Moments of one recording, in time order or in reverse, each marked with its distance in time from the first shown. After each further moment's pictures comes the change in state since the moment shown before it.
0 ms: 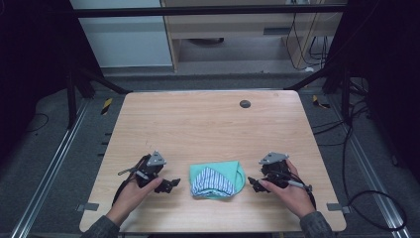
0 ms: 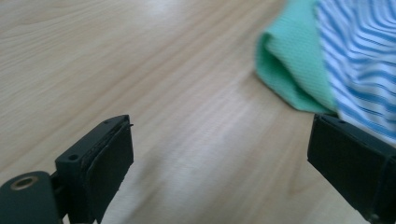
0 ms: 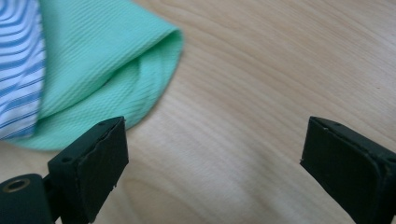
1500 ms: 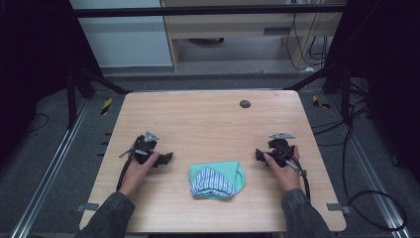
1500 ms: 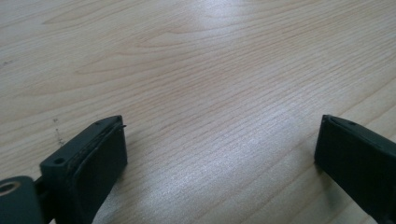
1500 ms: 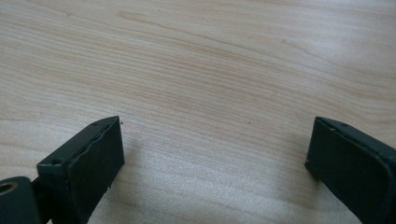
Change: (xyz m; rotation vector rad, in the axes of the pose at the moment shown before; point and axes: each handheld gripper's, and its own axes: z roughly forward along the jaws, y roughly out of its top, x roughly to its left) left arm 0.077 0.007 0.046 -0.037 0.198 -0.139; right arm -0.067 0.015 0.056 -0.054 -0.253 0.358
